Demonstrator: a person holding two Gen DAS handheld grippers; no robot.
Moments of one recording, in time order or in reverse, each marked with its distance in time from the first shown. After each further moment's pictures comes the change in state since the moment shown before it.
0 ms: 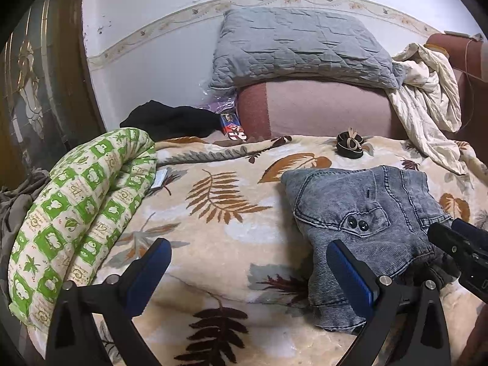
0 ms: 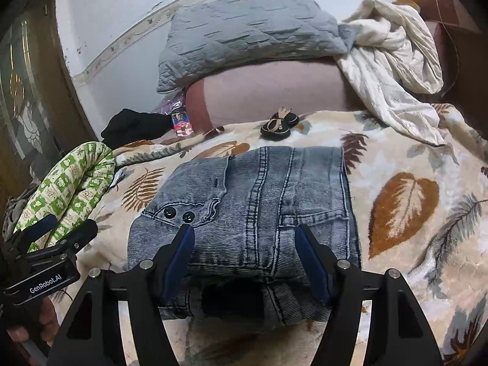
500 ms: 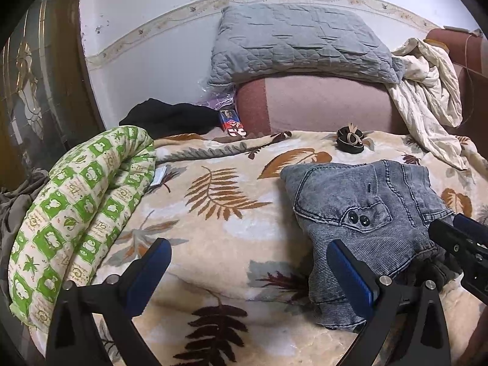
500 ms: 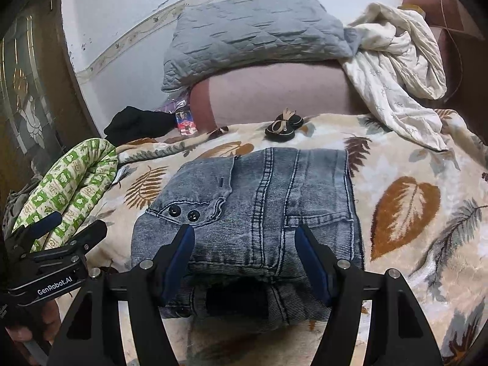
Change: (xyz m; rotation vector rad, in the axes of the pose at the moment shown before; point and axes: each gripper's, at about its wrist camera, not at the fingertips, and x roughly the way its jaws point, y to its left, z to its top) left arm 0.003 -0.002 -0.002 0.009 0.015 0.007; right arm -0.001 0.005 -0.001 -0.021 -0.001 0.005
